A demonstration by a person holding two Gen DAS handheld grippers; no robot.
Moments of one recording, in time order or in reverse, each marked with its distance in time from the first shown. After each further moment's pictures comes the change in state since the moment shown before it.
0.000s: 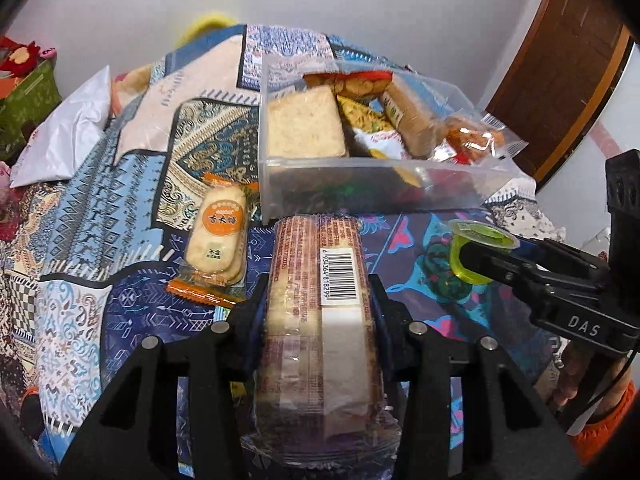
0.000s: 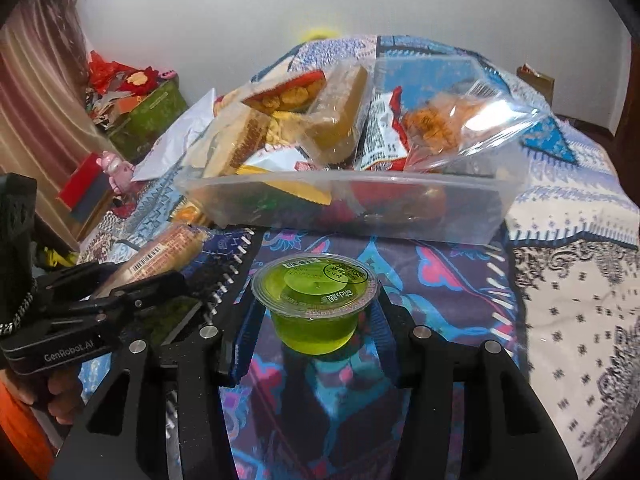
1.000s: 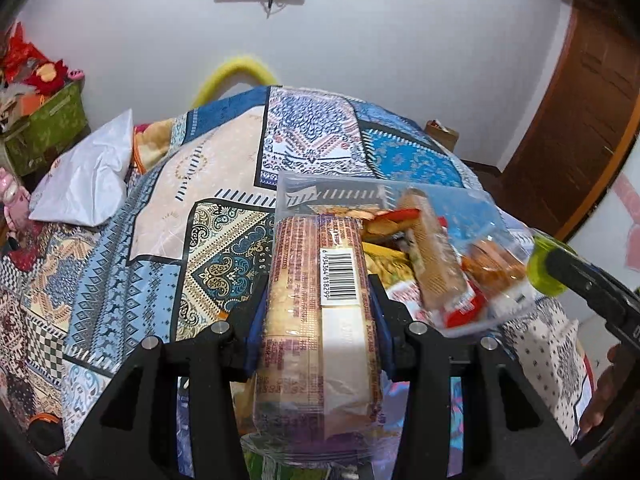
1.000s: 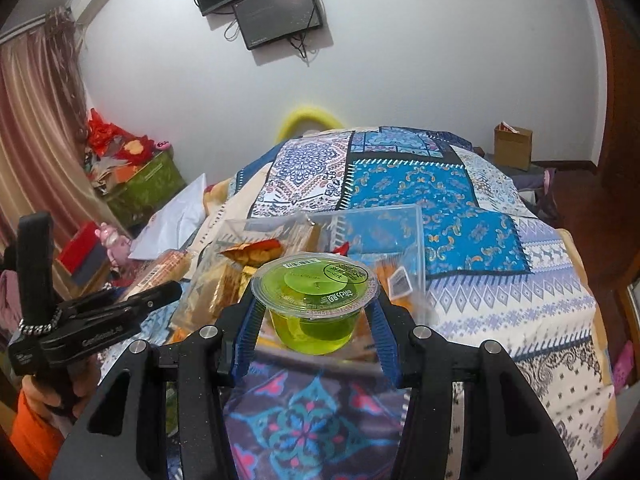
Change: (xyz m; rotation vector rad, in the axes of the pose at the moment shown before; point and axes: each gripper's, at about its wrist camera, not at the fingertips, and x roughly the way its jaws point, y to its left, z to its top) left arm 0.007 0.000 0.101 -0.071 -0.142 0.092; right arm -0.037 -0.031 0.073 0.016 -0.232 -0.034
